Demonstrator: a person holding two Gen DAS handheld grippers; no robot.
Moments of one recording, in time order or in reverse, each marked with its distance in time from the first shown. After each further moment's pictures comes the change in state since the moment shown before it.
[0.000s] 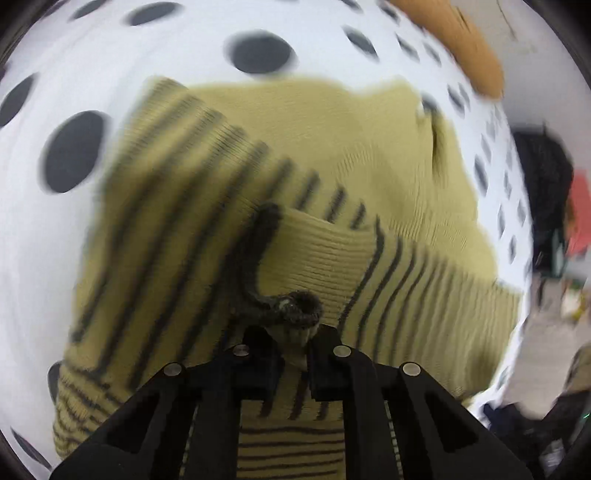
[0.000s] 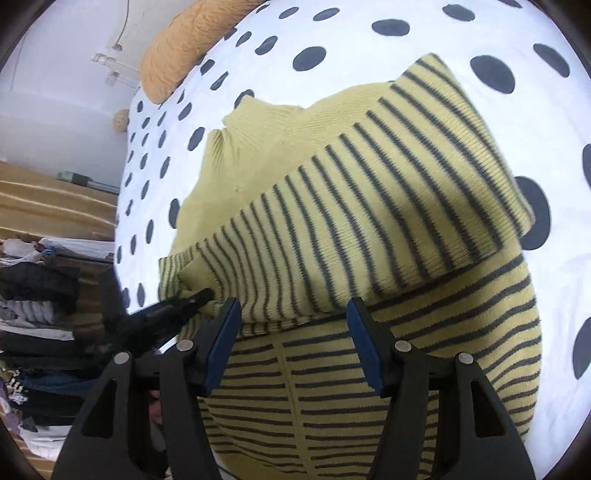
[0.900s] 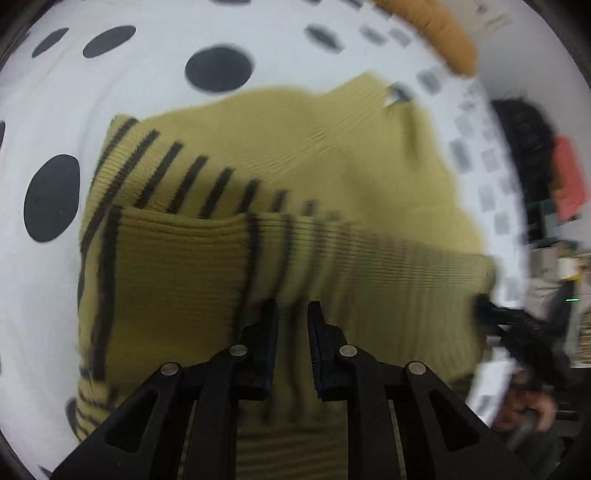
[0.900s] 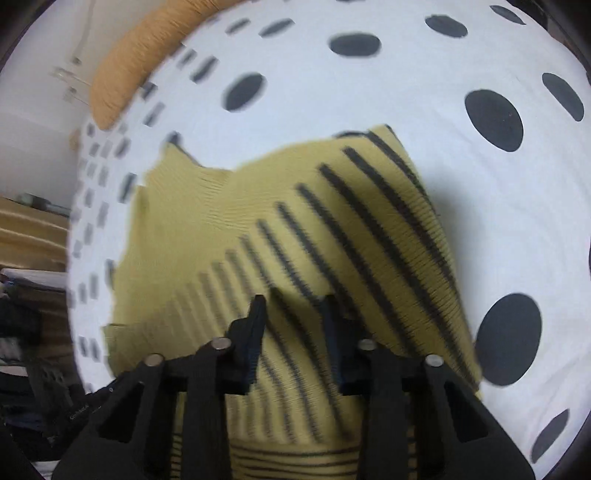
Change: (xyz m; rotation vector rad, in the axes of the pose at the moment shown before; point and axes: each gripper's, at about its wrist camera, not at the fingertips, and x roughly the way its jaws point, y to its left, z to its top) left arm 0.015 -0.012 0.019 0.173 0.071 0.063; right arm 0.052 -0.042 0.092 0.037 -0.023 -0.180
